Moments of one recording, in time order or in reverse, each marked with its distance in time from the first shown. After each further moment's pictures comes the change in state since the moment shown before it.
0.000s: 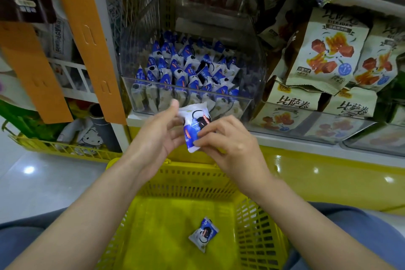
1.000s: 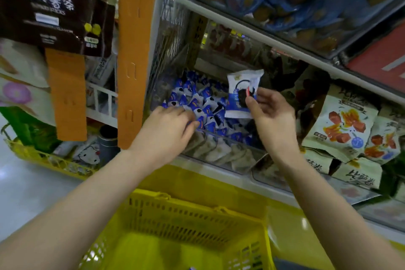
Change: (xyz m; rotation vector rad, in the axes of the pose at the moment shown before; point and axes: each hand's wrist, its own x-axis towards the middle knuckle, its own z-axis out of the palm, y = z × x) left_hand 0.036 0.057 -0.025 1.635 0.229 0.713; right_hand 0.113 0.042 -0.025 0.357 0.291 0.566
